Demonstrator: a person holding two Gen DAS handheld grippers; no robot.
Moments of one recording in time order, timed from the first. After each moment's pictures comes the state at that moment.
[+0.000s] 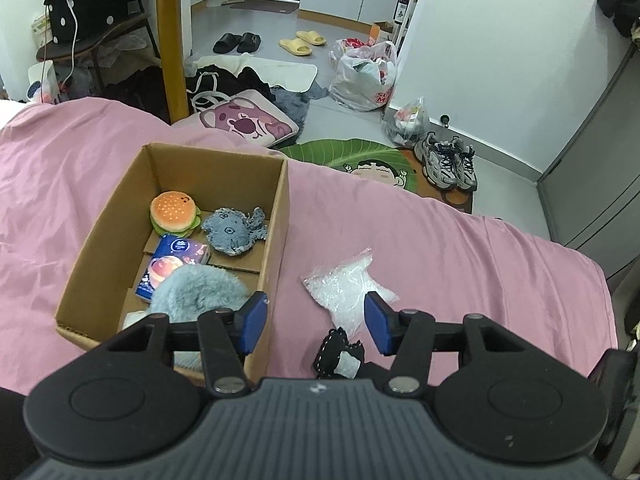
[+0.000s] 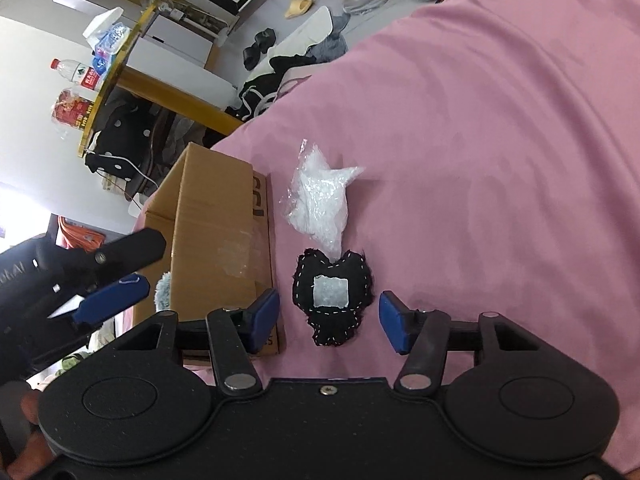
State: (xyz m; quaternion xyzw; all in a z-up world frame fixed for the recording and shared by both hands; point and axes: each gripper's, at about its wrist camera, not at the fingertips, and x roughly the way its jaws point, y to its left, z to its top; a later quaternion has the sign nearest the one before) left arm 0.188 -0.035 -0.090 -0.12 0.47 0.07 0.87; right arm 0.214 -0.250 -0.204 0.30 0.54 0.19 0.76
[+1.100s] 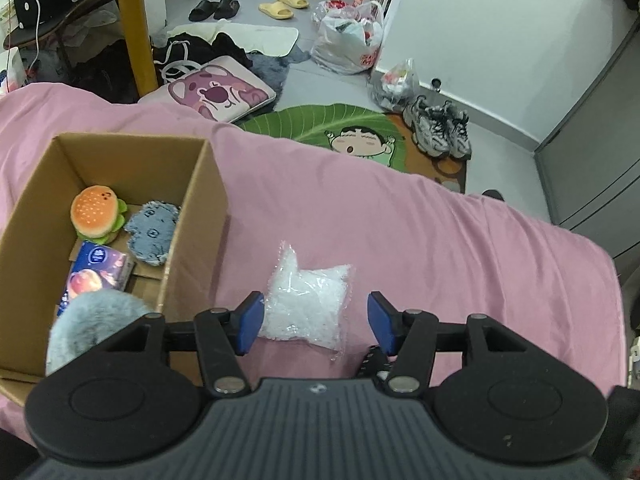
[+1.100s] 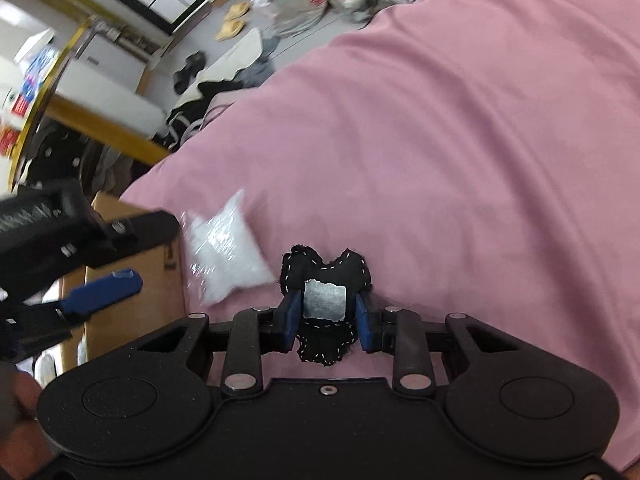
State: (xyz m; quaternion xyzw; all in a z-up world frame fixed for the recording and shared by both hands) left arm 0.258 -0.070 -0.139 -0.11 0.52 0.05 0.85; right arm 0.227 -0.270 -0.219 0.27 0.54 0.08 0.79
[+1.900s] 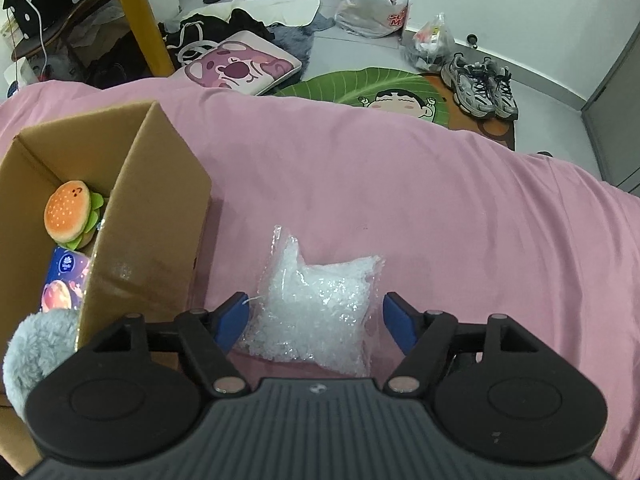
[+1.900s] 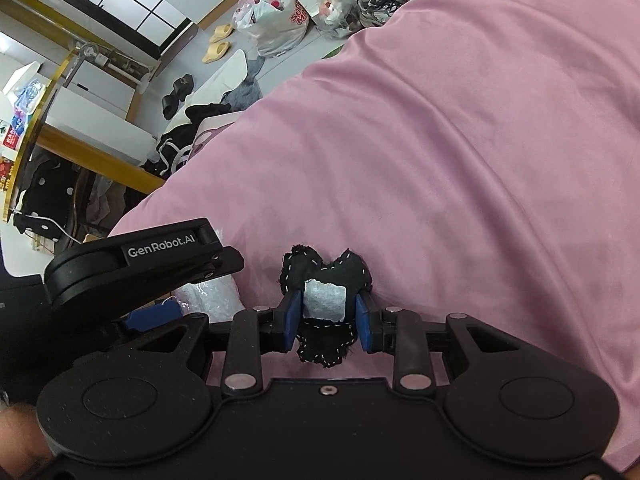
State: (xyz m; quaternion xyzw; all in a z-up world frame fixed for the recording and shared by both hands) left arm 0.292 -0.086 -0.192 -0.05 0.56 0.09 0.82; right arm 0.234 -0.283 -0.220 0.29 0.53 0.05 0.80
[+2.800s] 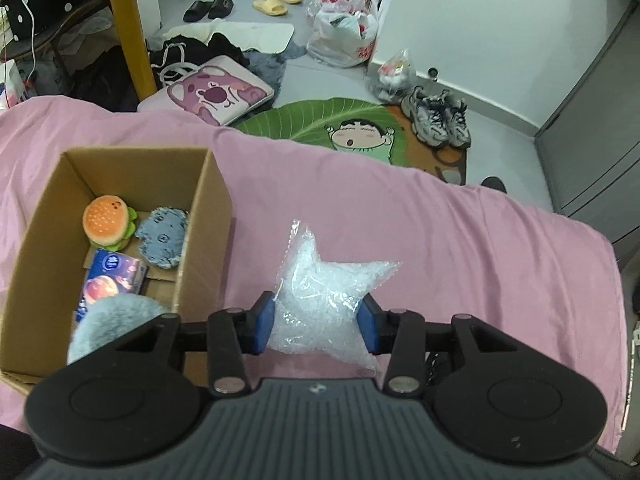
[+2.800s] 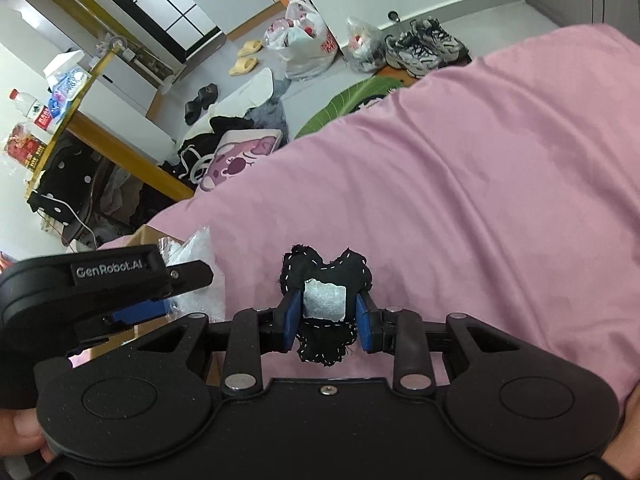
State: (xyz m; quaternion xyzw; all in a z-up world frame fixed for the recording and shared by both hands) left arm 0.252 -0.066 -0.116 -0.10 0.52 0.04 0.85; right arm 0.218 -0.281 -0.159 0.24 0.50 0.07 0.83
